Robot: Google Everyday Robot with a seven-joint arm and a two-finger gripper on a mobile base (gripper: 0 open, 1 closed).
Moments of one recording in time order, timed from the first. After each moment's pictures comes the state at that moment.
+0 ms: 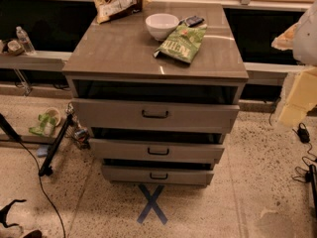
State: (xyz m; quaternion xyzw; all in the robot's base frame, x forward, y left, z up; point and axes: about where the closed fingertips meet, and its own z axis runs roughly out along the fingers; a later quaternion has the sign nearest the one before) arm 0.438 -0.216 0.978 -0.60 0.78 -0.04 0.16
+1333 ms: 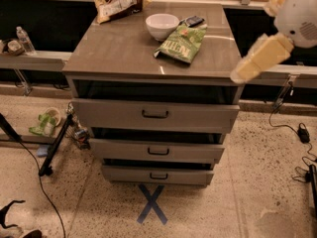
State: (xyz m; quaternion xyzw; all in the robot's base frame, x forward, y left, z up) arm 0.532 -0.187 1.009 -0.51 0.77 0.00 0.38
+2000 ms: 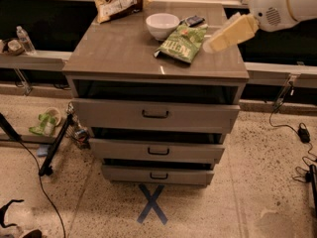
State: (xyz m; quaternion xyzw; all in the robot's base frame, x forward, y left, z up) arm 0.610 -0.157 1.022 -0.46 0.74 0.07 0.48
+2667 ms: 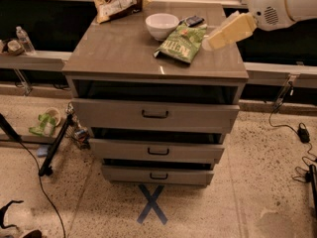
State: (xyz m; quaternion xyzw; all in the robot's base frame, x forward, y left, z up) arm 0.621 -0.152 1.023 -0.45 0.74 0.08 0.50
